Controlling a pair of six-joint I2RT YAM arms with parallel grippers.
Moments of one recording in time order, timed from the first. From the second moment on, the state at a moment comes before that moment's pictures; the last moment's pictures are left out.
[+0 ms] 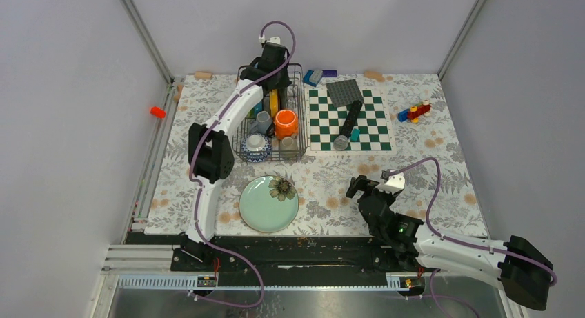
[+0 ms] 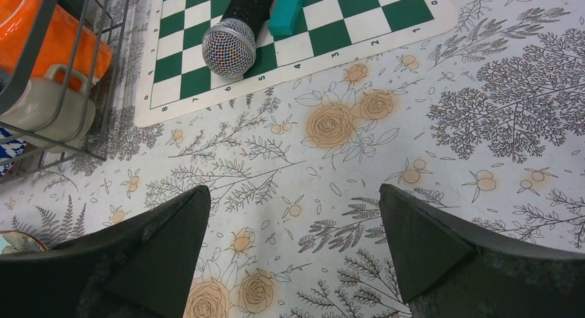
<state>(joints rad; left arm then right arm) -0.43 2.26 2.23 -0.58 -0.18 -0.45 1.03 0.74 0.13 0.10 1.04 0.74</state>
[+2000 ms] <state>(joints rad) -0.55 1.90 2.14 -0.65 -0.13 -0.25 1.03 0.59 0.13 0.04 1.04 0.74</state>
